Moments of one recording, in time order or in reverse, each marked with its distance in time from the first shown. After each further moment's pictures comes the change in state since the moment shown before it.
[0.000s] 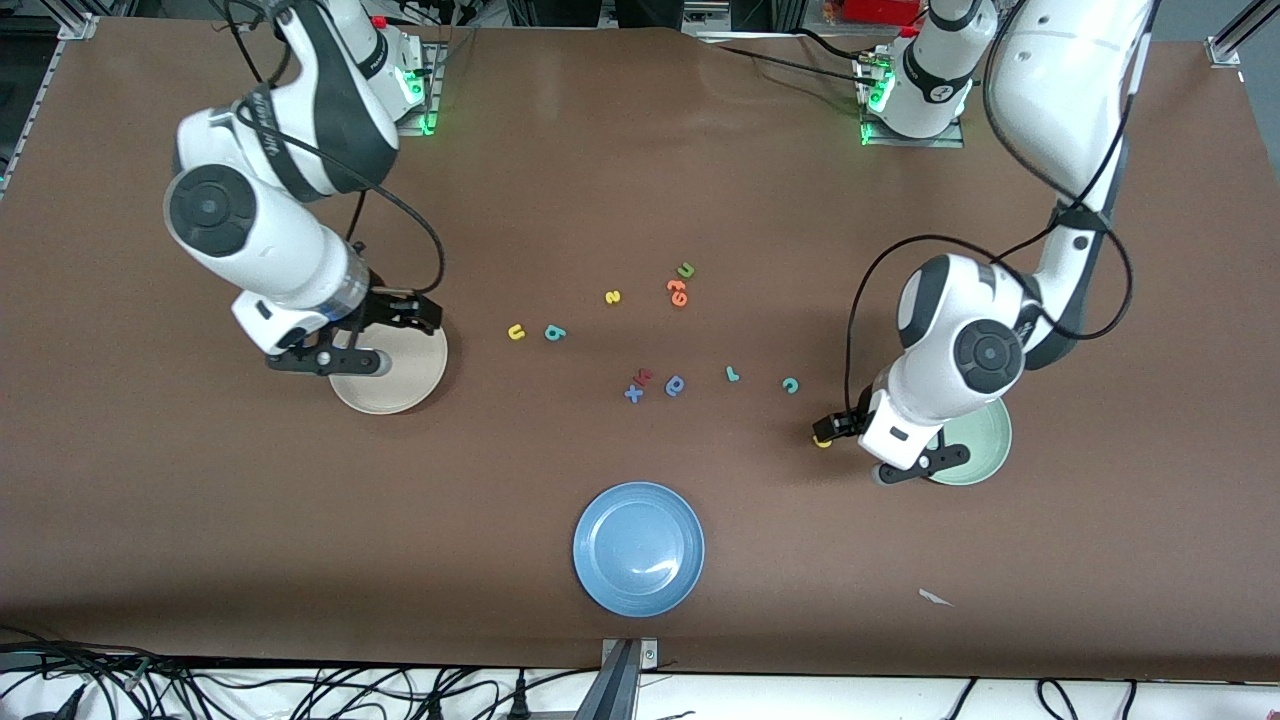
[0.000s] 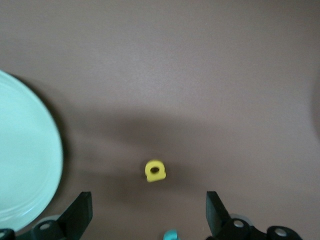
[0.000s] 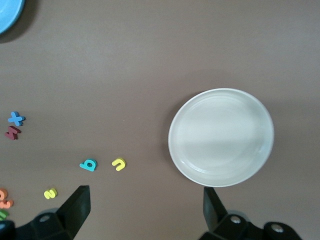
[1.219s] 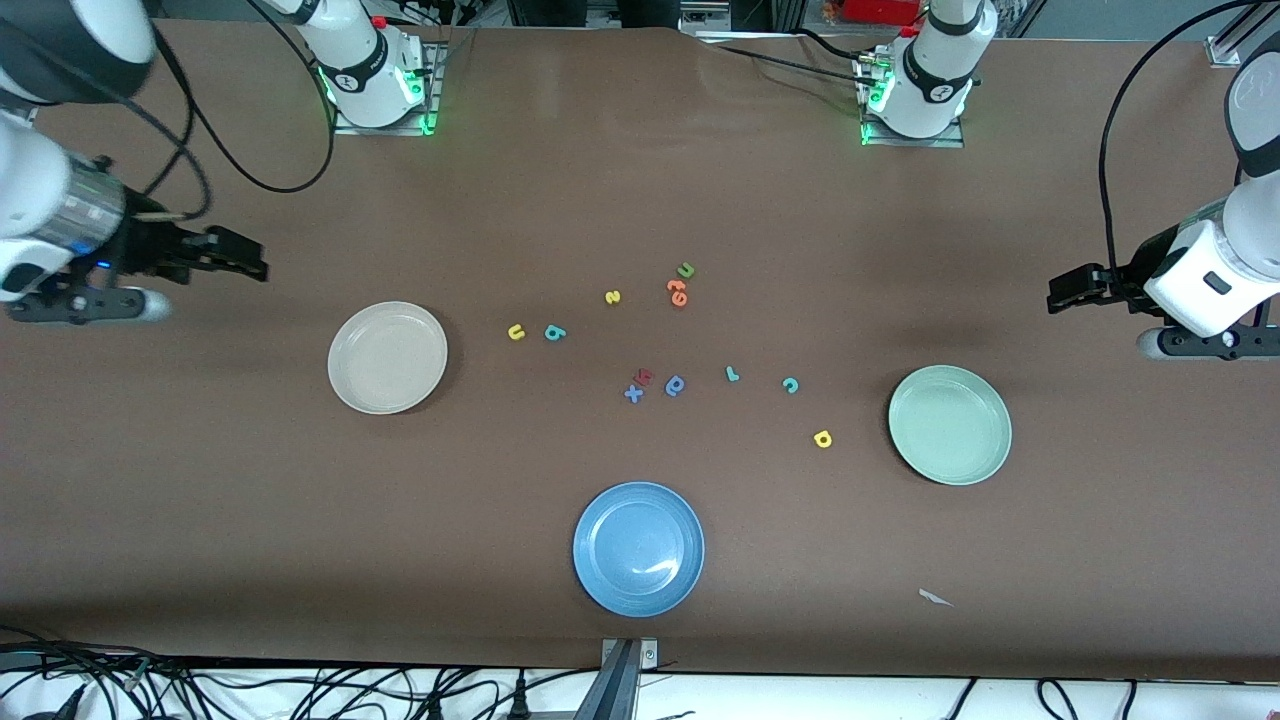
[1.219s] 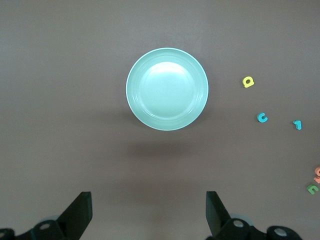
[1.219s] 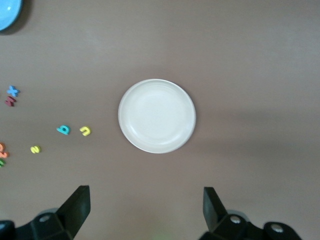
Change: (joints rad) left arm 0.263 -0.491 0.020 0.013 0.078 -0.670 0.488; right arm -0.090 -0.139 -0.150 0.177 0.060 -0.358 -0.314
